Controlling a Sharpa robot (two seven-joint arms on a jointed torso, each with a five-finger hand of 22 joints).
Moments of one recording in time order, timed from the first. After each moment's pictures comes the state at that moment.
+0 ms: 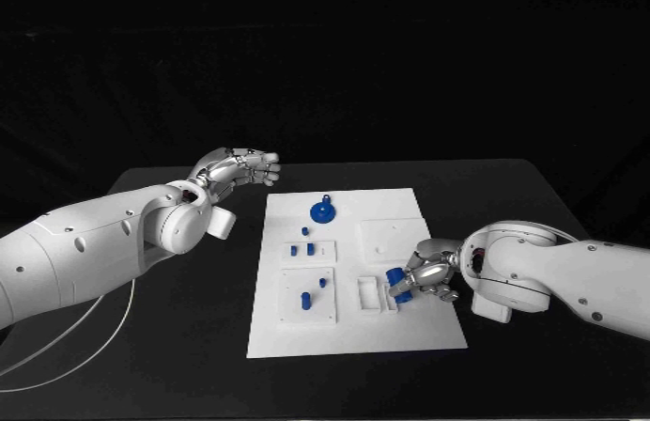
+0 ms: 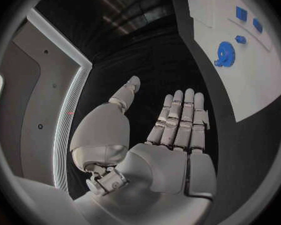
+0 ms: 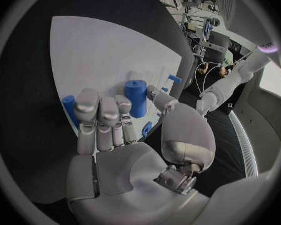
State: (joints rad) left arm 1.26 -0.73 -0.10 1.19 -0.16 -0.12 0.34; left_hand 0.91 -0.11 0.40 -0.27 0.10 0.72 0.18 0.26 0.46 0.97 0.18 0.07 0.07 0.75 0.18 0.41 0.30 0.06 0.54 0.08 0.49 1.18; right arm 1.23 -0.95 -0.16 1.69 -0.97 0.05 -0.52; right_hand 0.81 -0.15 0.74 -0.05 0.04 1.00 0.09 0.30 0.62 1.19 -0.03 1.04 1.19 1.33 -0.12 1.18 1.13 0.14 1.37 -0.13 0.99 1.31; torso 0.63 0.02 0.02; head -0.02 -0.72
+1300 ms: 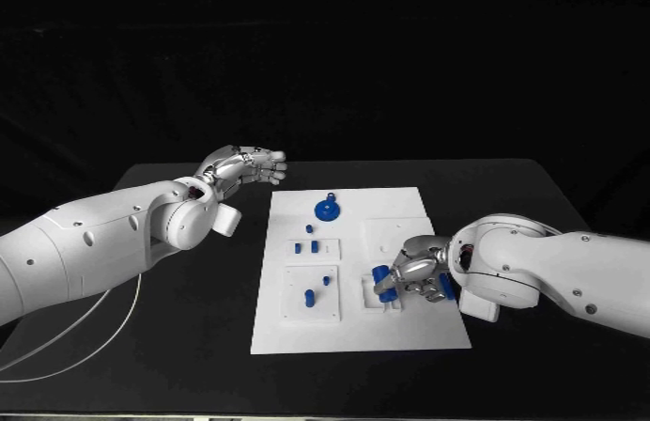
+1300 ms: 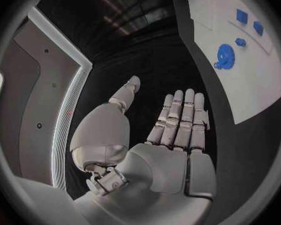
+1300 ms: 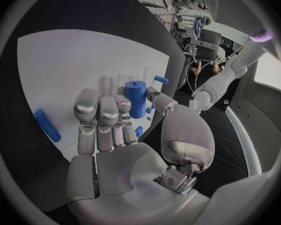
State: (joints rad) left arm 1.26 -0.73 -0.10 1.18 -0.16 -0.10 0.33; left_hand 0.91 -0.11 0.40 -0.27 0.10 0.72 0.19 0.26 0.47 0.98 0.18 0.07 0.07 0.74 0.19 0.41 0.30 0.05 0.54 0.09 0.48 1.19; right arm 1.27 -0.89 -0.17 1.71 -0.87 0.06 -0.56; right_hand 0.76 -0.13 0.73 -0.06 0.05 1.01 0.08 0.30 0.61 1.20 -0.03 1.03 1.18 1.33 -0.13 1.18 1.12 0.14 1.37 -0.11 1.00 1.31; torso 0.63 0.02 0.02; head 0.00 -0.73
